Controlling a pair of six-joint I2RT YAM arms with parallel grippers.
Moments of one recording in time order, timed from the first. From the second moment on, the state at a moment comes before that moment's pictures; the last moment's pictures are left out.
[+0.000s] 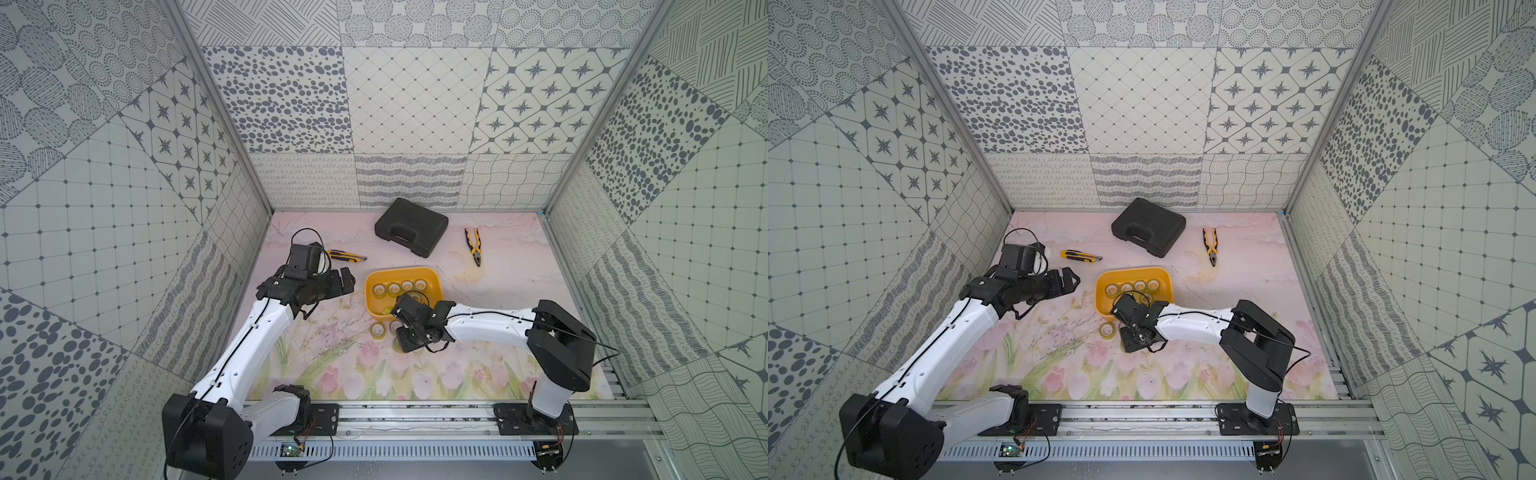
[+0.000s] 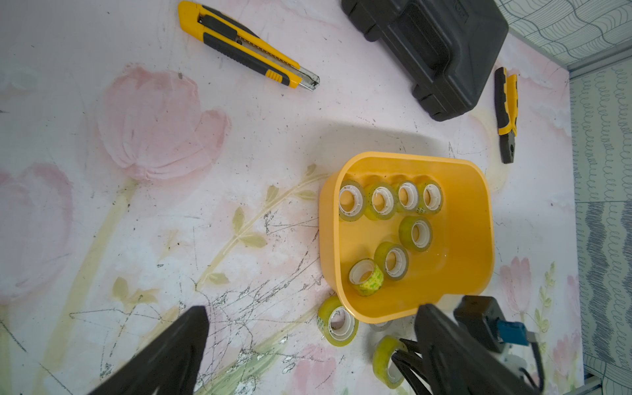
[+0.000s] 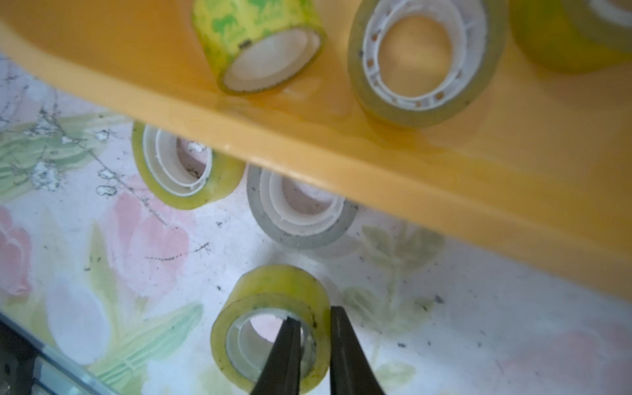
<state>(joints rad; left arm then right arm) -0.15 1.16 1.00 -0.74 0.17 -0.42 1.05 1.73 1.08 -0.54 0.03 0.64</state>
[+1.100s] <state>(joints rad) -0.15 1.17 1.00 -0.74 0.17 -0.42 0.73 2.02 1.57 -0.69 0.04 0.41</state>
